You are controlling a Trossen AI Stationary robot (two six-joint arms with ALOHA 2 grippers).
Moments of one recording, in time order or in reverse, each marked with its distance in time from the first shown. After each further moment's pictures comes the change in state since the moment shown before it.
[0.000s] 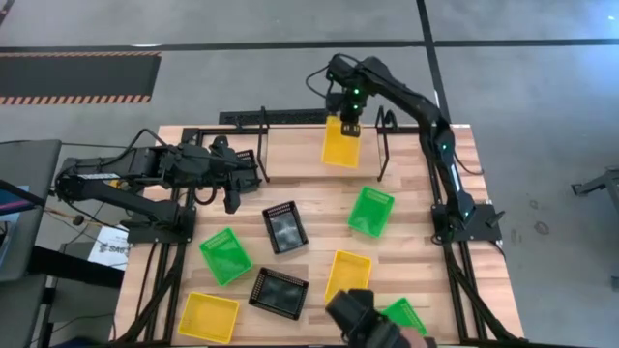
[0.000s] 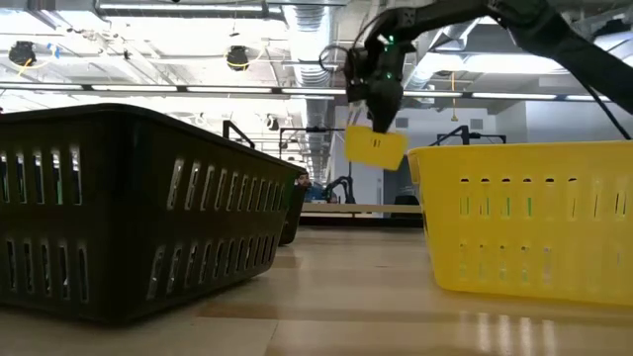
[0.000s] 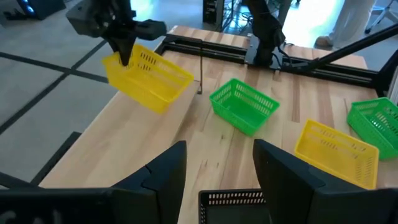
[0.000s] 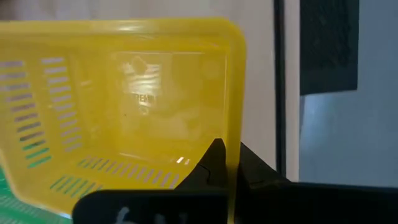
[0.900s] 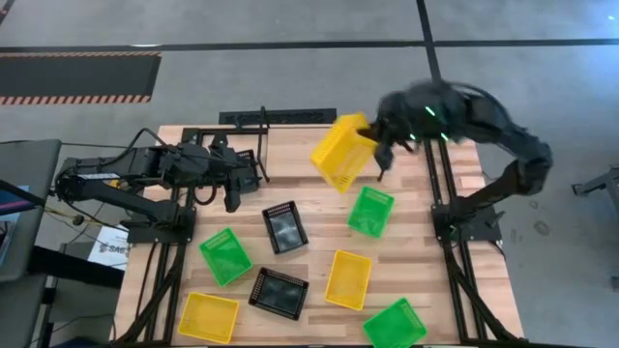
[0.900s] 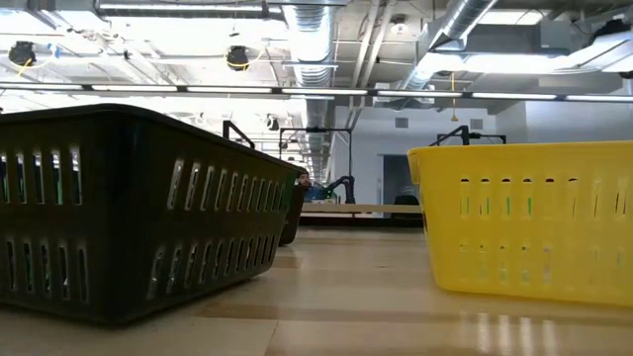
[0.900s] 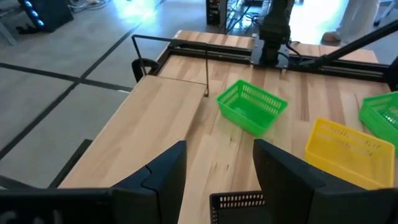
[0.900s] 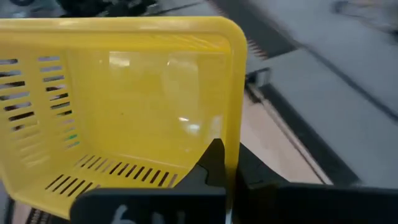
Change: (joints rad) left arm 0.000 0.000 0.000 0.007 -0.024 0.058; right arm 0.483 -0.794 -0.398 0.452 0.187 0.733
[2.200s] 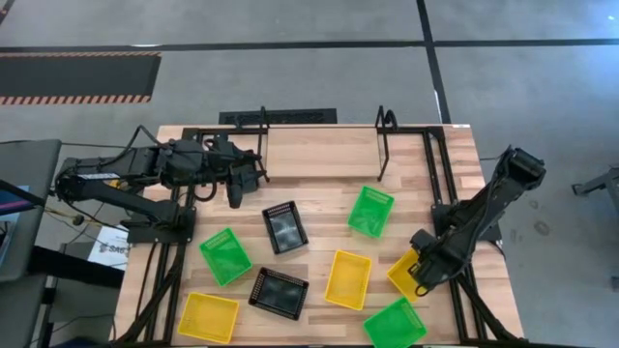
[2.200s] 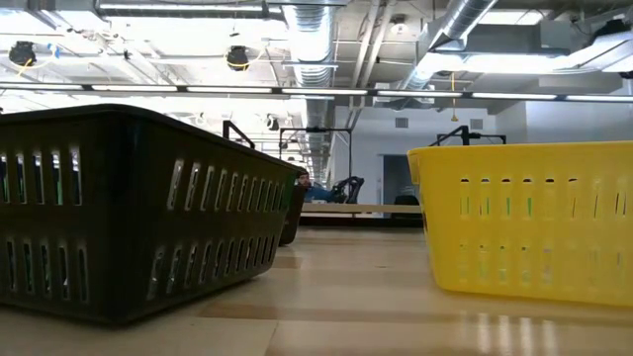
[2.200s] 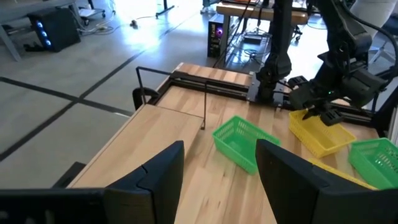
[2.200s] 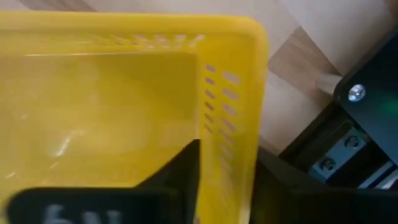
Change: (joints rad) left arm 0.000 0.000 0.000 0.139 -0.022 -0.030; right arm 1.082 -0.079 -1.275 0.031 -0.116 1.617
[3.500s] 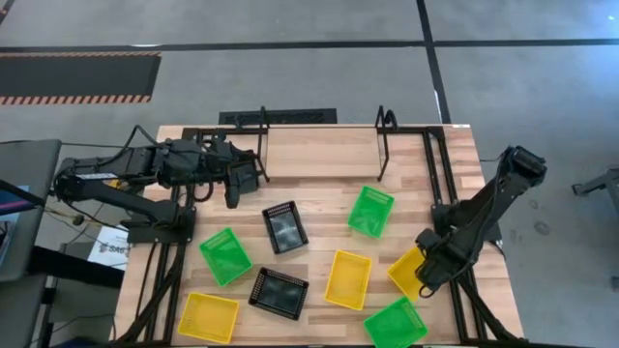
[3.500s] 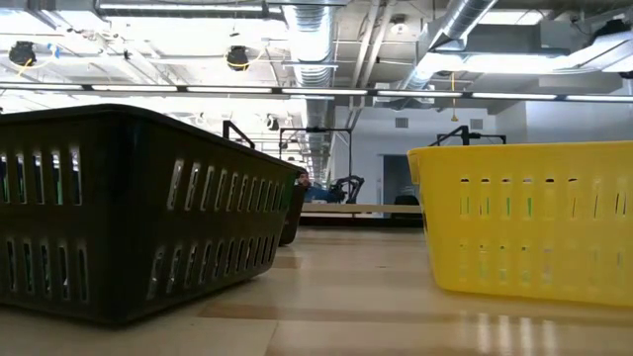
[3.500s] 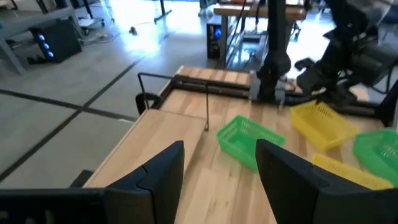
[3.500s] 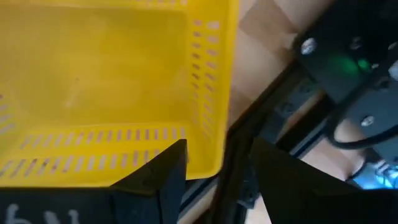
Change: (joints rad) left arm 0.000 -0.014 0.000 -0.002 0.002 0.059; right arm 0.000 -0.063 0.135 -0.203 -0.096 -0.009
